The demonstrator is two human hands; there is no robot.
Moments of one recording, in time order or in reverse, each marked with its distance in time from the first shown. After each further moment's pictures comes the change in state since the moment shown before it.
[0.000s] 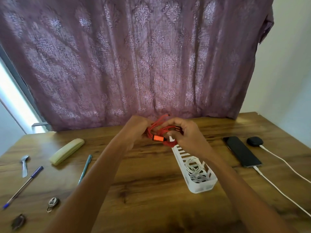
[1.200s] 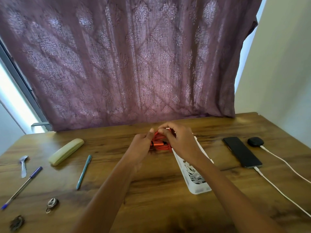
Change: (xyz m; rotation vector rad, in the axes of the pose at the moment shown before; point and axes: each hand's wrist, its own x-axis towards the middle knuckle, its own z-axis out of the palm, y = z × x) left_hand -0.016 -0.039 0.025 -0.275 0.001 -0.018; right_hand 0.008 0.020 0.027 -0.245 0.155 -0.146
